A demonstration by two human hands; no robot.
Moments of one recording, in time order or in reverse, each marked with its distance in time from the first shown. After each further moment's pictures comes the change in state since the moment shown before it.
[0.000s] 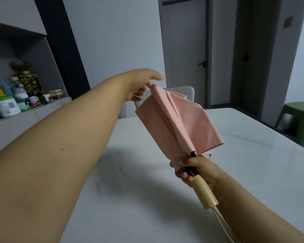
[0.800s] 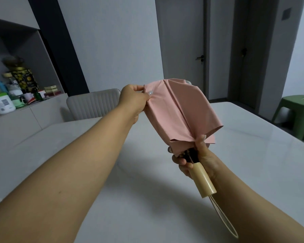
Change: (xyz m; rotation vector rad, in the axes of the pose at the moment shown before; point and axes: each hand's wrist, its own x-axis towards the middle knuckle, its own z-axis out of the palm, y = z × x) left_hand 0.015 -0.058 0.055 -0.560 0.297 0.130; right_hand 0.005 0.003 -0.009 0.314 -0.197 -0.111
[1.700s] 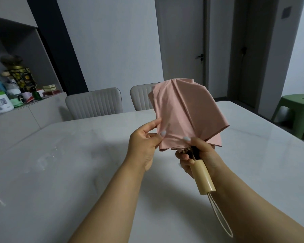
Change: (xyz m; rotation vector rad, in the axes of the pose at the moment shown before) left_hand -0.089 -0.077 0.003 -0.239 -0.183 -0.026; right_hand 0.000 -0.005 0.002 0.031 0.227 -0.020
